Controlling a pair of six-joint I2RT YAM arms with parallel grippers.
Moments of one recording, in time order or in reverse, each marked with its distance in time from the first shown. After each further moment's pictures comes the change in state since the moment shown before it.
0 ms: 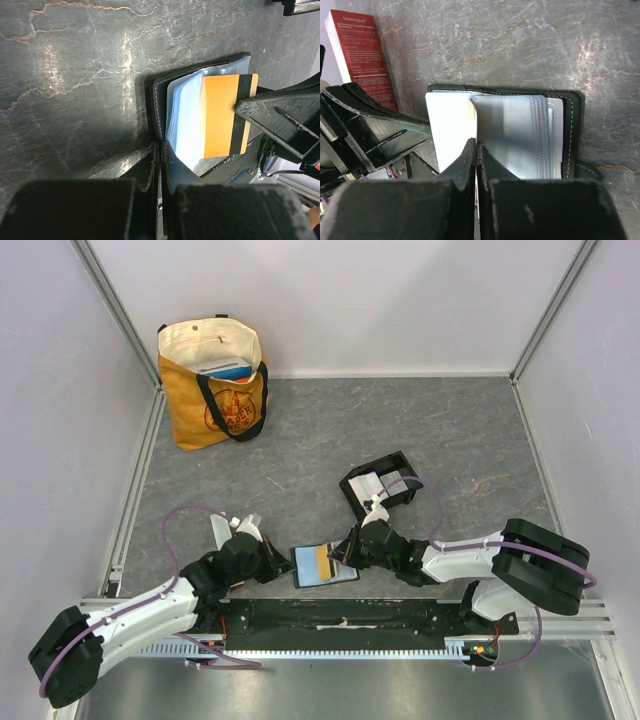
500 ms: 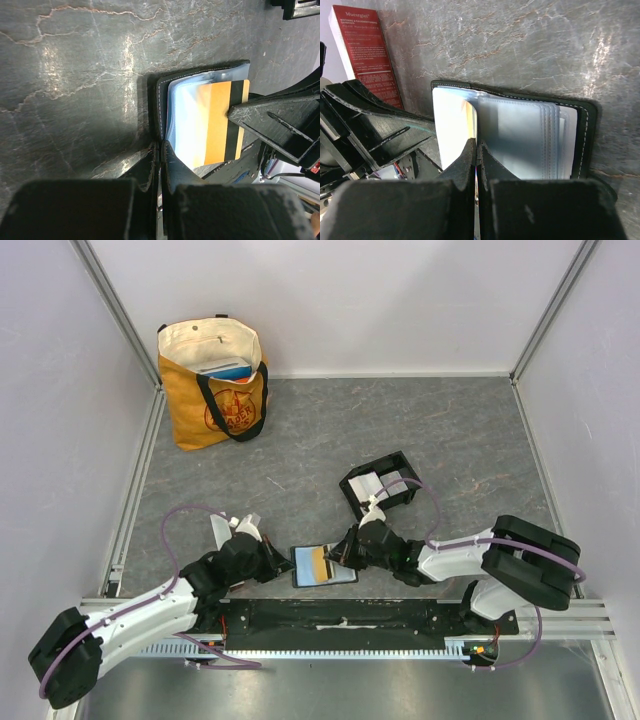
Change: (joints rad) left arm 0.000 -0.010 0.000 -0.010 -0.014 0.000; right arm -0.001 0.046 -0.004 0.052 -0.039 0.042
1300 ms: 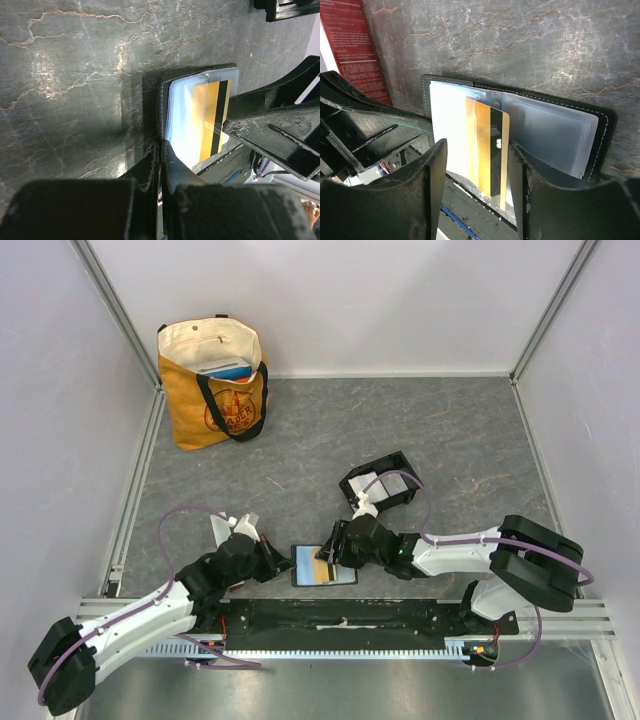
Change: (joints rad) left arm 0.000 -0.076 0.000 -0.044 -0.006 -0.005; right arm 0.006 -0.010 0.108 -0.203 0.009 -0.071
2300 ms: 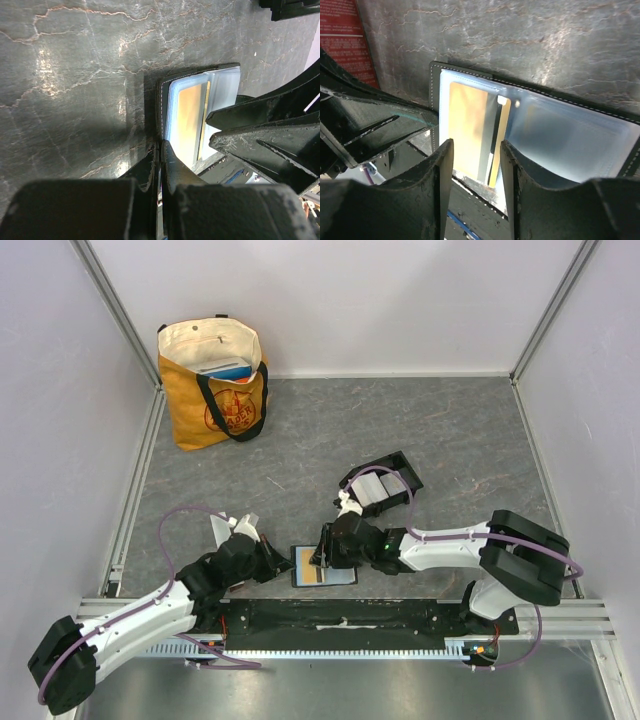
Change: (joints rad) left arm 0.000 0.005 0.000 -0.006 0.002 -0.001; right arm 0.043 0.065 0.148 -0.154 -0.027 -0.111
